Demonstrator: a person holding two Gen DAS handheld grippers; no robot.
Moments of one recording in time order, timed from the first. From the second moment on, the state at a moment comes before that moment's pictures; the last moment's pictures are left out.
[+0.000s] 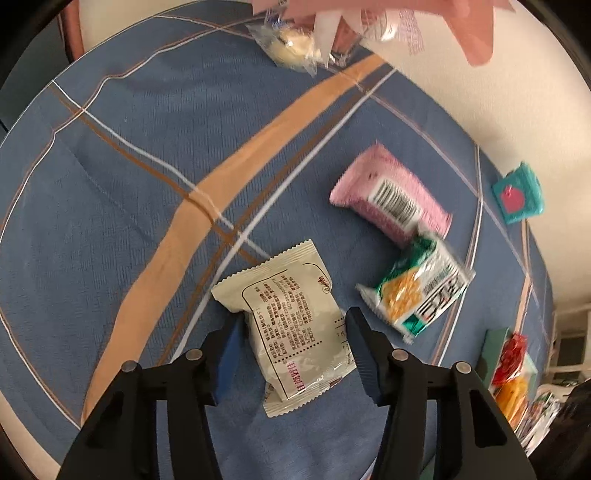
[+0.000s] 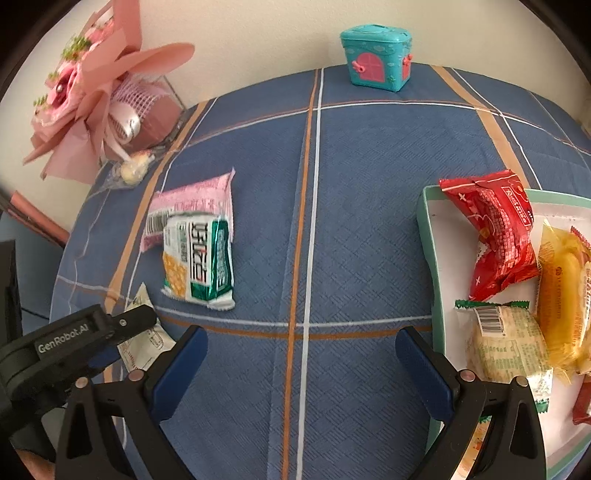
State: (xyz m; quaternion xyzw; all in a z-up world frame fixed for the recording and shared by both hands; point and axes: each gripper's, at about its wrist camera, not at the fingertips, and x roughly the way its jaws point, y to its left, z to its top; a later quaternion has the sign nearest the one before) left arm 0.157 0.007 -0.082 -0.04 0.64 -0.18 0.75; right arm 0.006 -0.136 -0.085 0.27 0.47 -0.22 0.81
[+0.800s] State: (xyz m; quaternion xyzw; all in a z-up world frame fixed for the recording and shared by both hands) left arm 0.202 0.030 -0.059 -0.07 0.59 -0.14 0.79; right arm 0.086 -0.106 -0.089 0.24 0.43 -0.19 0.85
